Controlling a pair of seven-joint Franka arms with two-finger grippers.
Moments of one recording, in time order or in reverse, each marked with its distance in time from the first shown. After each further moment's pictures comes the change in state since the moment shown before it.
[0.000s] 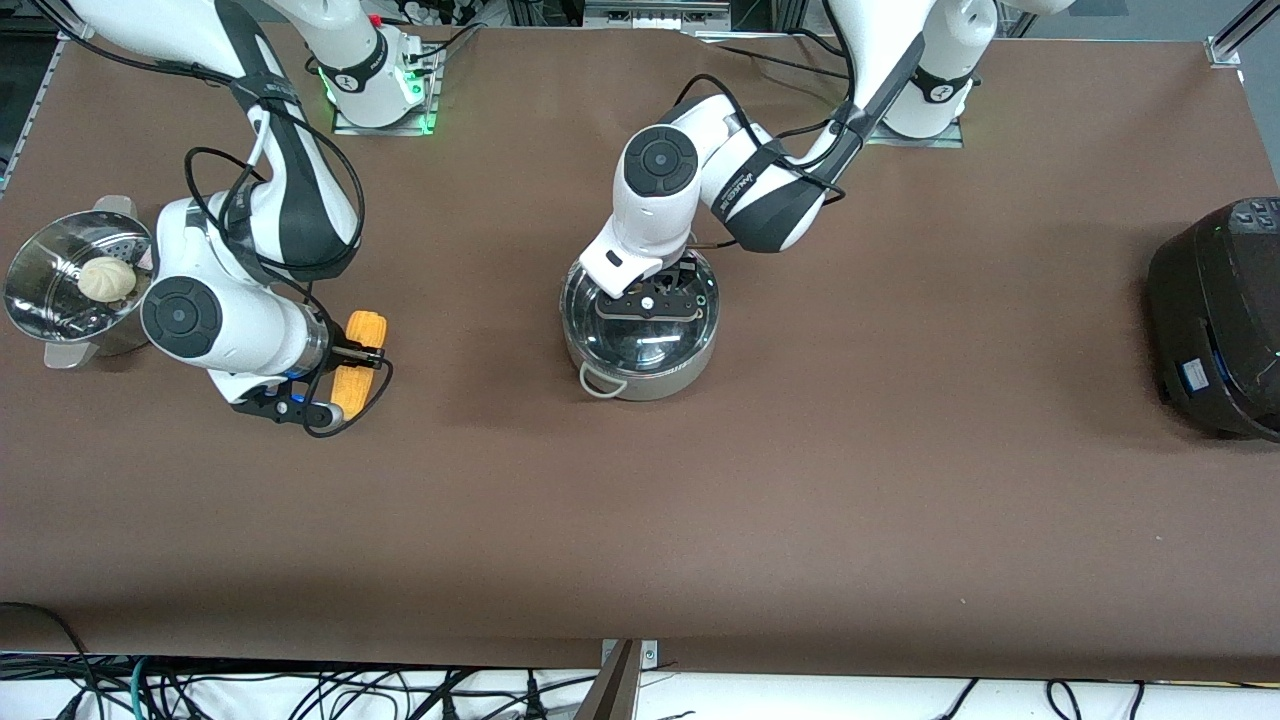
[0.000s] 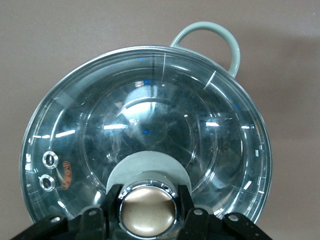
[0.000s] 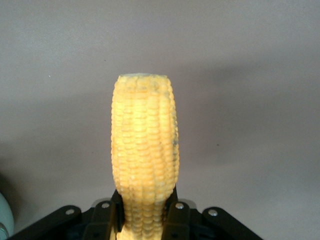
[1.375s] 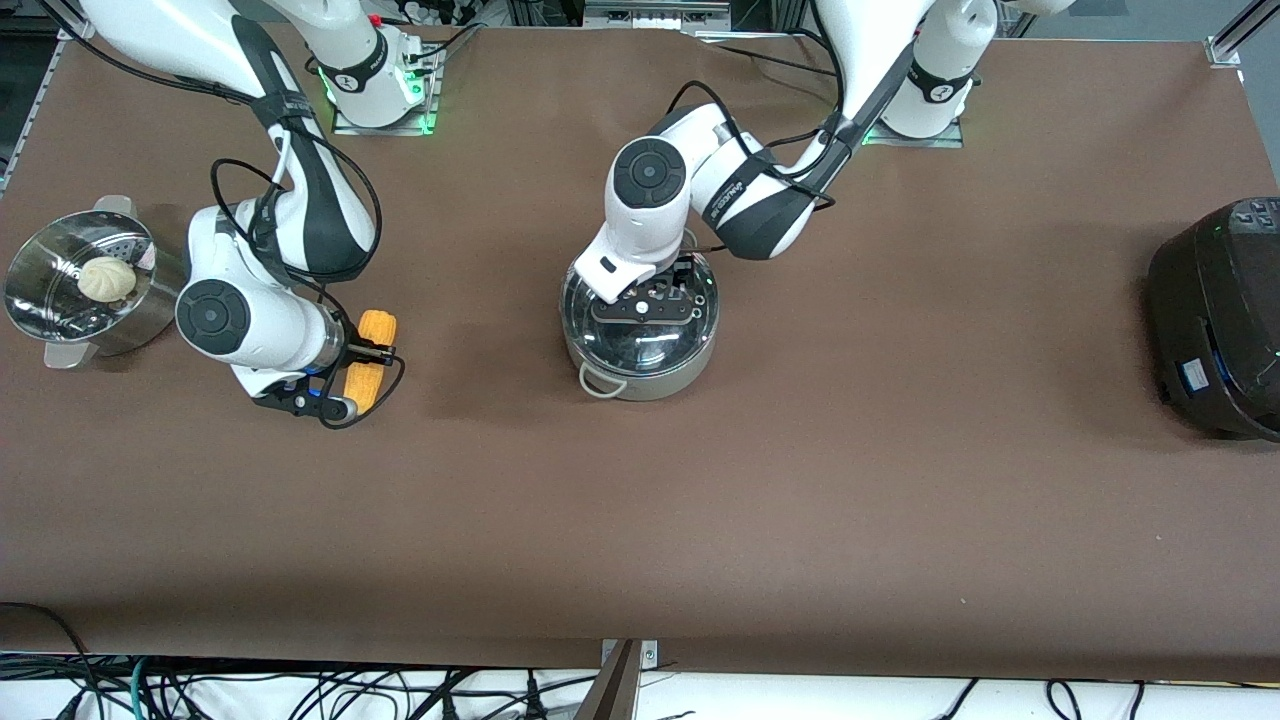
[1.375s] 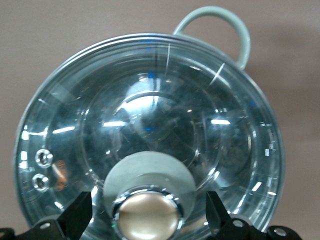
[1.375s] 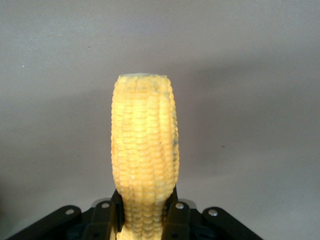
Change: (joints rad) left arm -0.008 0.027 0.003 0.017 0.001 -0.030 -0.004; right arm -0.001 -0.001 0.000 -0.117 0.000 0.113 0.002
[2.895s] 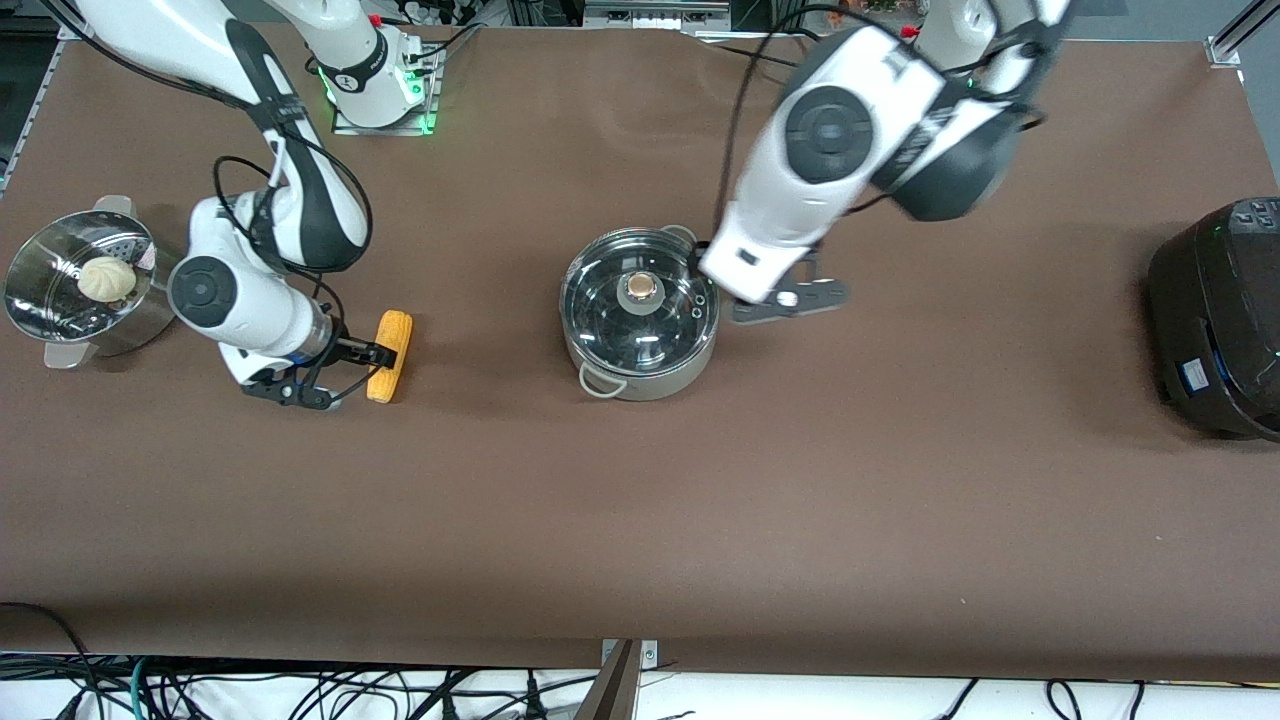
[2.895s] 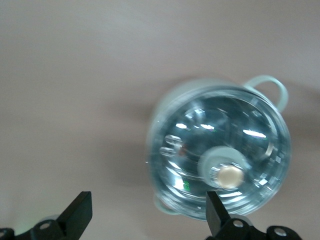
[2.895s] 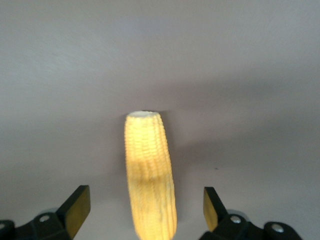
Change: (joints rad) left arm 0.166 -0.152 -0.042 0.089 -0.056 -0.295 -0.039; right arm -0.045 -0.029 -0.001 -0.250 0.000 0.337 -0.027
